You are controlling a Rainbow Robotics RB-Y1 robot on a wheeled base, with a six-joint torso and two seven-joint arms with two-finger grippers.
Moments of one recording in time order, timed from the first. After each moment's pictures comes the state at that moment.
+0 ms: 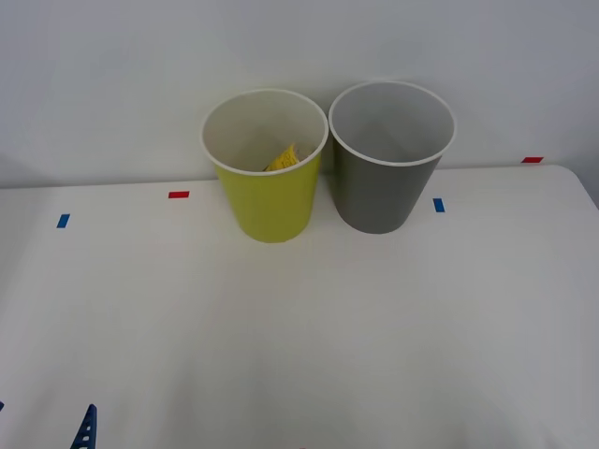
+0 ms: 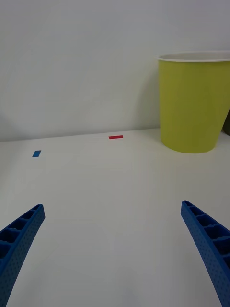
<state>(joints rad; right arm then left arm) 1.24 -0.07 0.01 -1.94 0.36 -0.75 1.05 1.16 0.48 -0.16 -2.13 0.27 -0.63 -1.58</state>
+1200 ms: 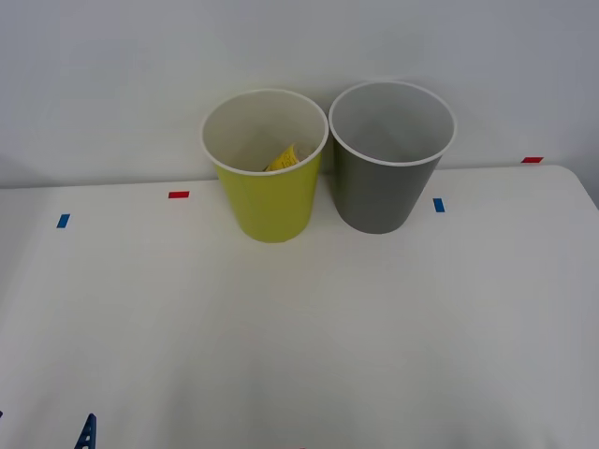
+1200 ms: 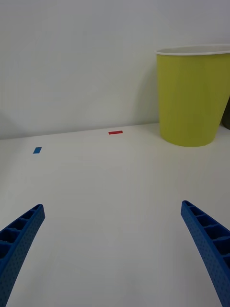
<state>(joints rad) 1.24 -0.07 0.01 -1.94 0.36 -0.75 1.05 1.17 0.48 -0.16 -2.12 0.26 -0.64 -1.58</state>
